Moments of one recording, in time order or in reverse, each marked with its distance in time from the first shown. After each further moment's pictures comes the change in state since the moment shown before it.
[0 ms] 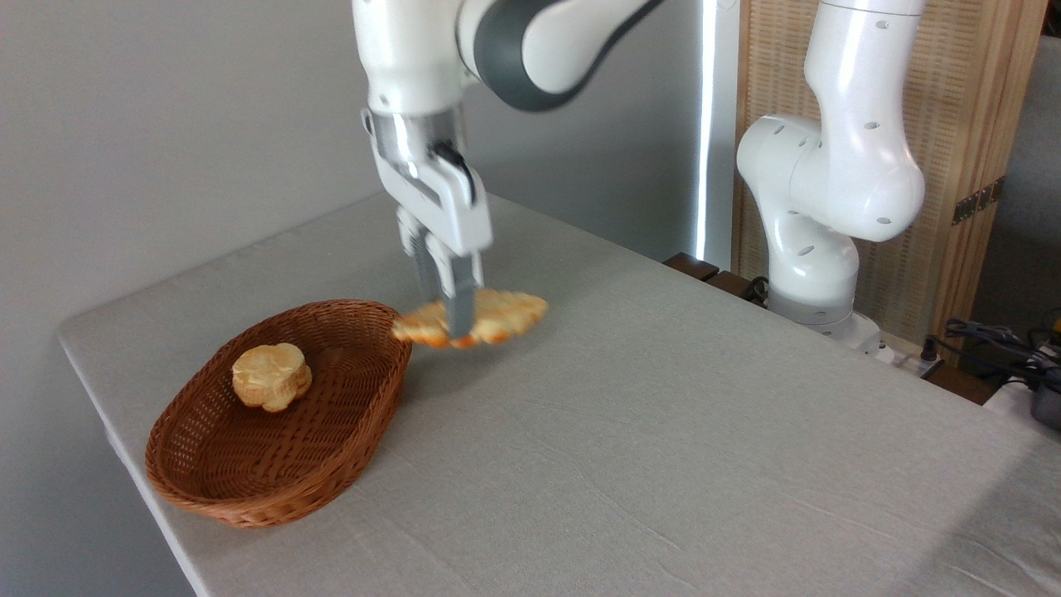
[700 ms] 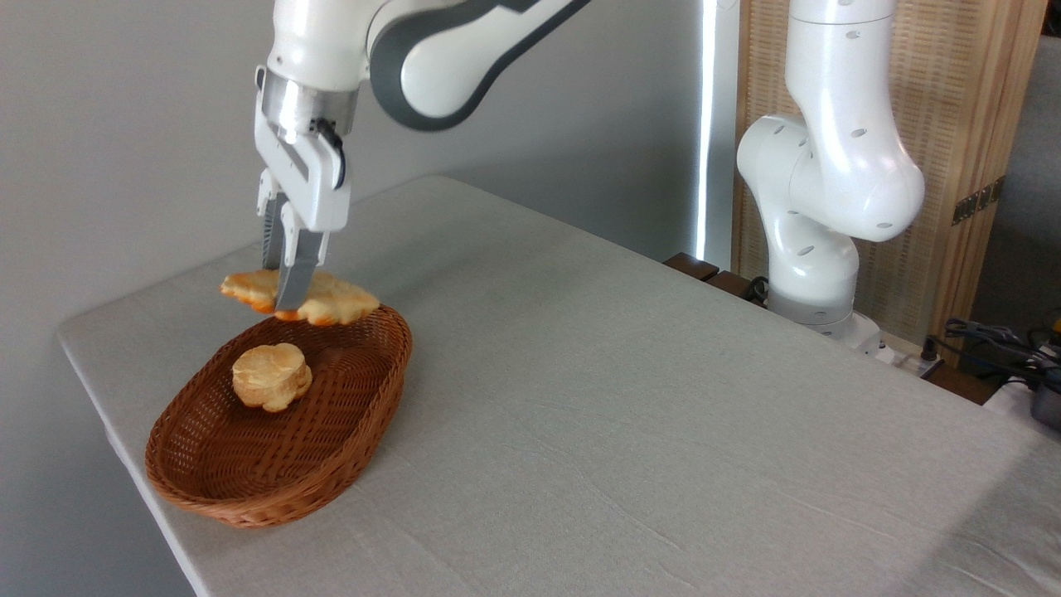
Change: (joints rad) arm -0.004 0.246 -0.141 0.197 -0.026 0.407 -0.151
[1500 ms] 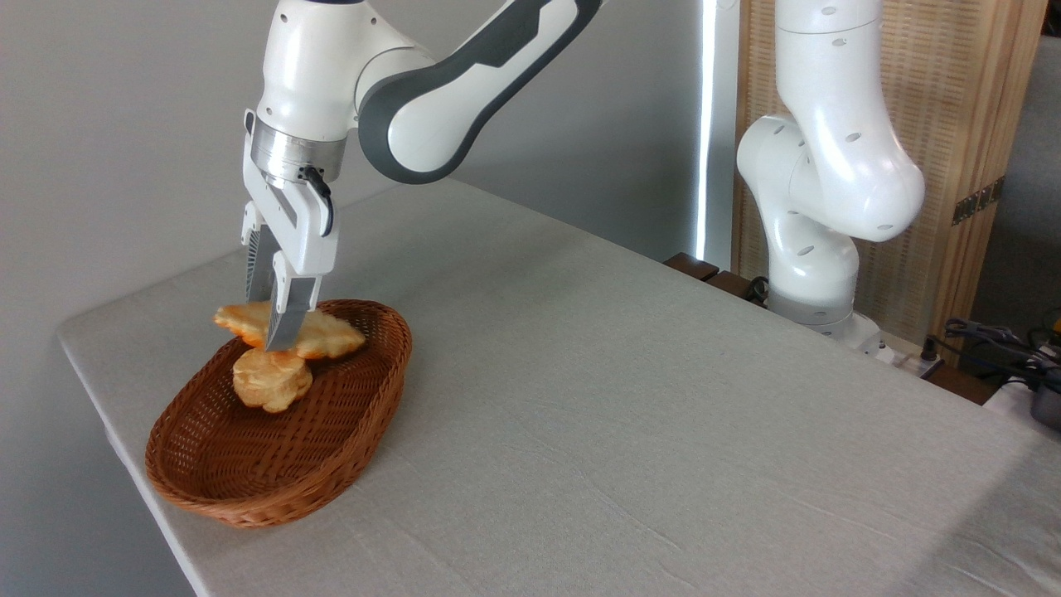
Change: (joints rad) arm 0.001 0.083 0.000 0.008 0.000 0.082 0.000
